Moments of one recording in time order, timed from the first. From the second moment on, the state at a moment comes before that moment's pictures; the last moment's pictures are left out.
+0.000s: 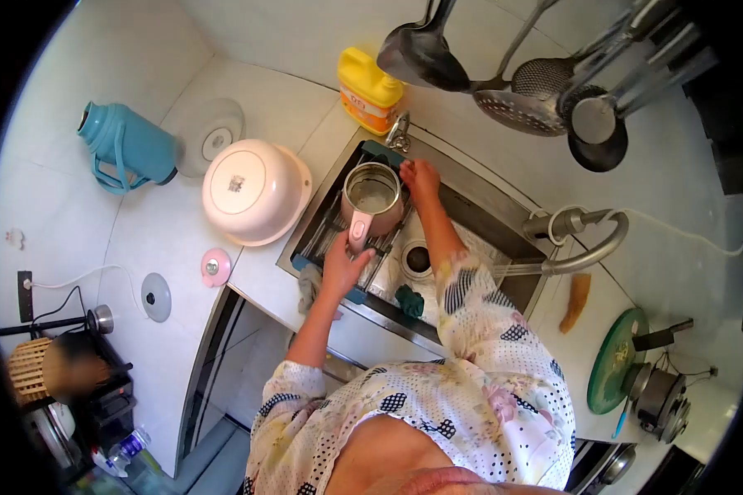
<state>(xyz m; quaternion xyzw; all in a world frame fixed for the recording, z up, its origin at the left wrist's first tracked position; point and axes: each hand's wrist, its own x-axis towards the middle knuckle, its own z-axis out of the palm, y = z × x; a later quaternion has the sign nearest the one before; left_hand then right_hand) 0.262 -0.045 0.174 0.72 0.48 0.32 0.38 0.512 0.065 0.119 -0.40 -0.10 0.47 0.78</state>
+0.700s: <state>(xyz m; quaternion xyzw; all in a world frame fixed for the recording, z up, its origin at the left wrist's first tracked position) 0.275 -0.013 0.124 0.59 0.54 0.49 0.35 0.541 -0.319 -0.029 -0.69 -0.17 0.40 0.58</state>
